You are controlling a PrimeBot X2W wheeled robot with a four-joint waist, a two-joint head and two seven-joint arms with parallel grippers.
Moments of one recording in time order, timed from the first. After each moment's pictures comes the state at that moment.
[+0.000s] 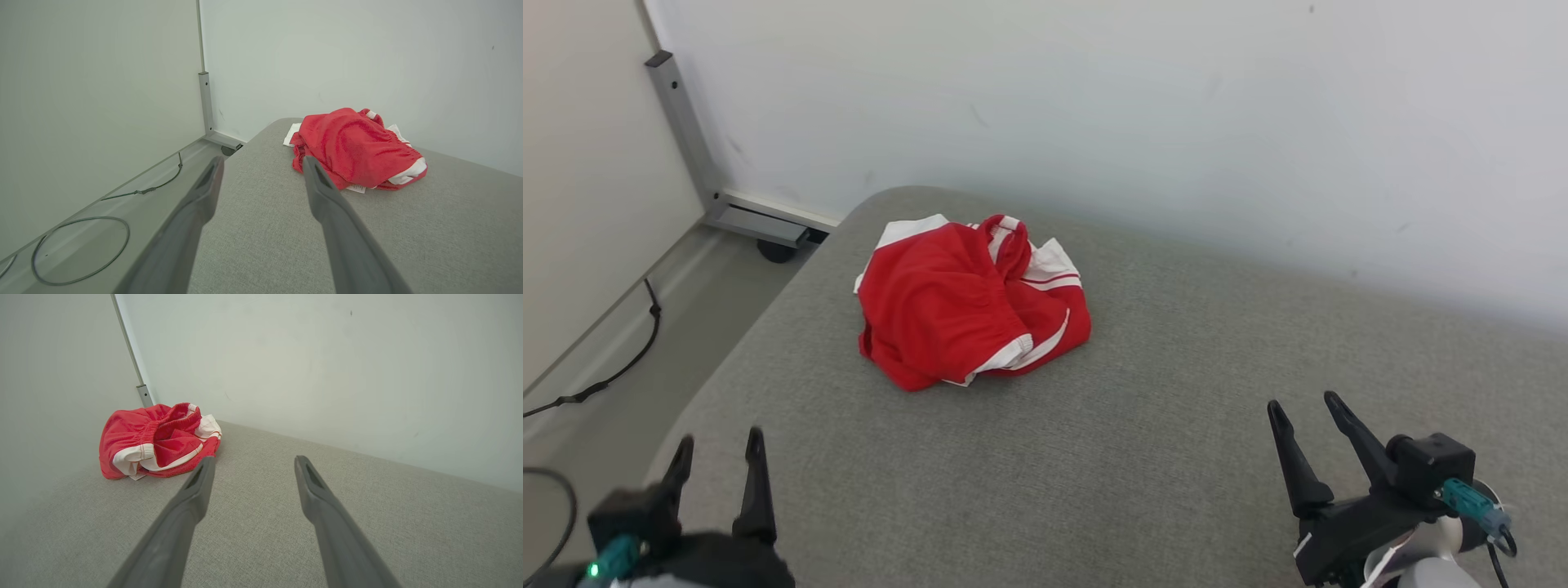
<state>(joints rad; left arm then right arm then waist) -0.03 0.14 -0.07 0.11 -0.14 0.09 -0.01 -0.11 -0.20 0.23 0.28 0.42 0.01 -0.18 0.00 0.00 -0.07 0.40</state>
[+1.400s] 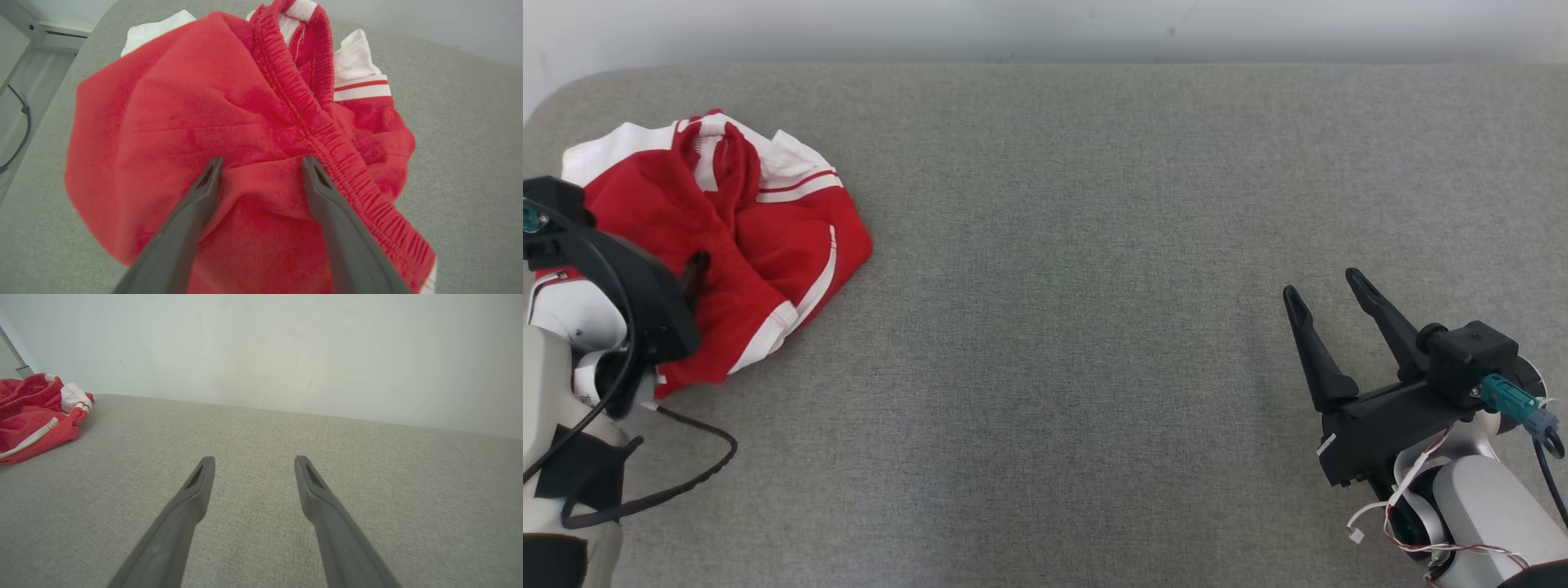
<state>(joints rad) -0.82 0.27 -0.09 0.82 -0.32 -0.11 0.47 -0.28 -0.28 0.23 0.17 0.39 0.04 -0.11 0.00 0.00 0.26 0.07</state>
